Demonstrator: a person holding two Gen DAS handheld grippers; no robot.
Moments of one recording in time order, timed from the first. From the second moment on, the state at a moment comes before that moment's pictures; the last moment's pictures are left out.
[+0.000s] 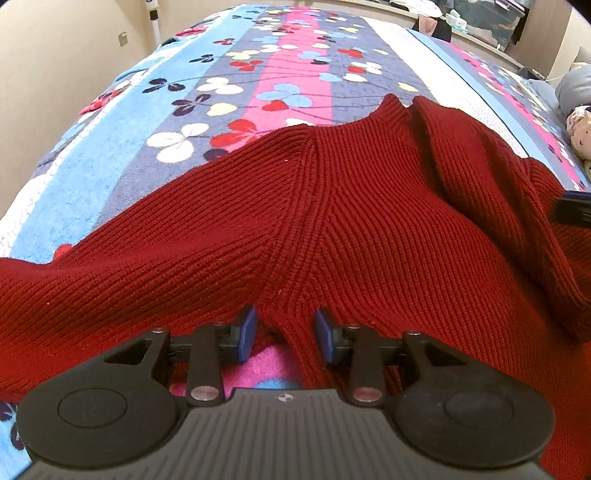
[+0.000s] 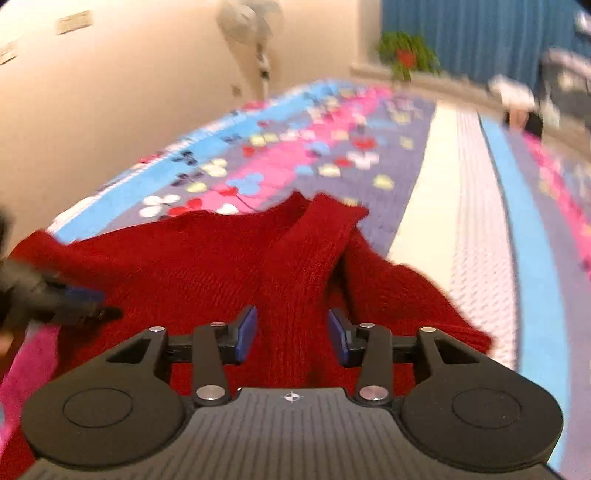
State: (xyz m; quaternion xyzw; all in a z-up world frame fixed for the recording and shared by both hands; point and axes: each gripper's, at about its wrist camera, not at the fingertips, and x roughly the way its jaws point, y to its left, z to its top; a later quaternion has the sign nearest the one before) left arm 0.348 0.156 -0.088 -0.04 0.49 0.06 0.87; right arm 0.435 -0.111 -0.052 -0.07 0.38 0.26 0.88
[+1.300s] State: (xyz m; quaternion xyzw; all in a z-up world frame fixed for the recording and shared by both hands) left arm 0.293 0.150 -0.080 -0.10 0.44 0.04 0.89; right arm 0.301 -0.399 -0.125 0.09 0.45 0.02 0.89
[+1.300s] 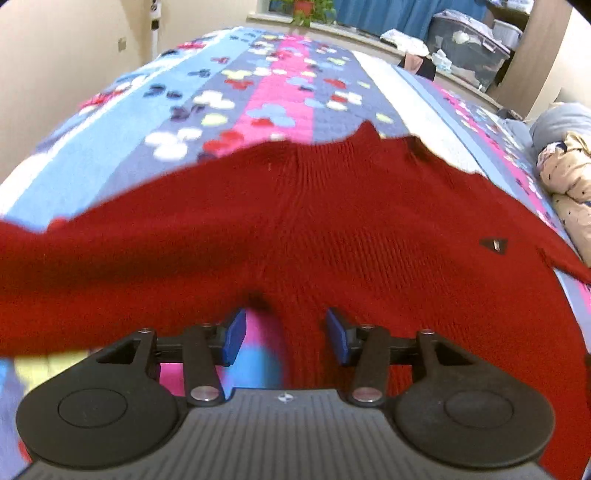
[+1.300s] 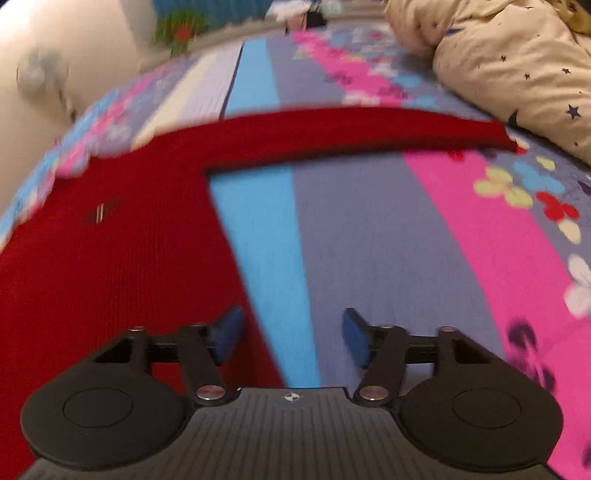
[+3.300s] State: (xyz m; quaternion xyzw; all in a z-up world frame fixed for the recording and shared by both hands) left arm 0.083 0.061 -0.067 -0.03 0.53 0.00 0.85; right arm 0.166 -0.367 -0.115 -0.02 0.51 0.10 0.86
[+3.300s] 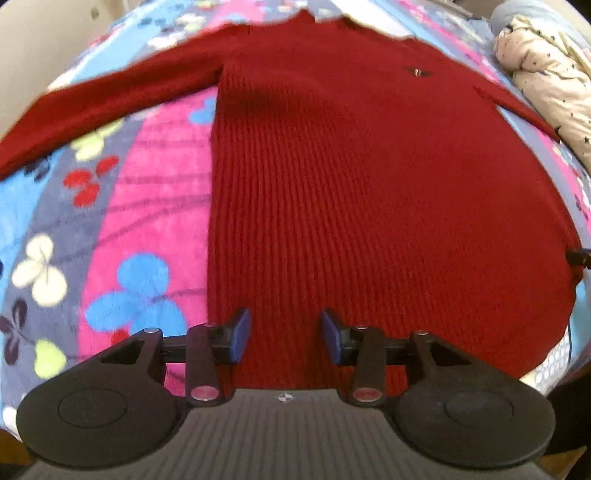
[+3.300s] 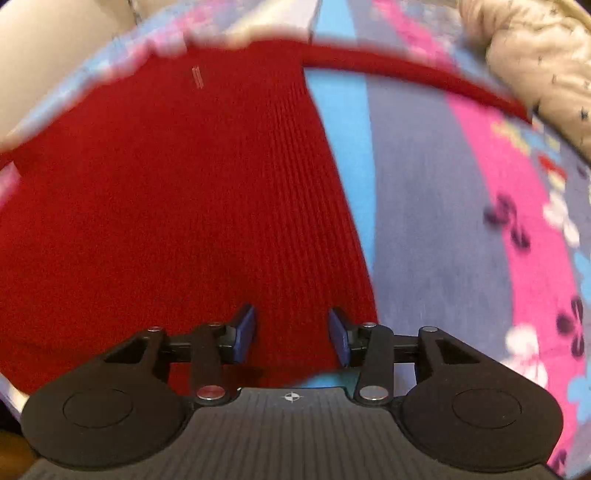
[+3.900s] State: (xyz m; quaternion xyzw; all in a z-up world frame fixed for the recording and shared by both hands) left arm 0.084 0.060 -0.050 -0.03 0.47 0.02 0.88; right arm 0.161 -0.376 -0.084 0.02 0.42 0.09 0.90
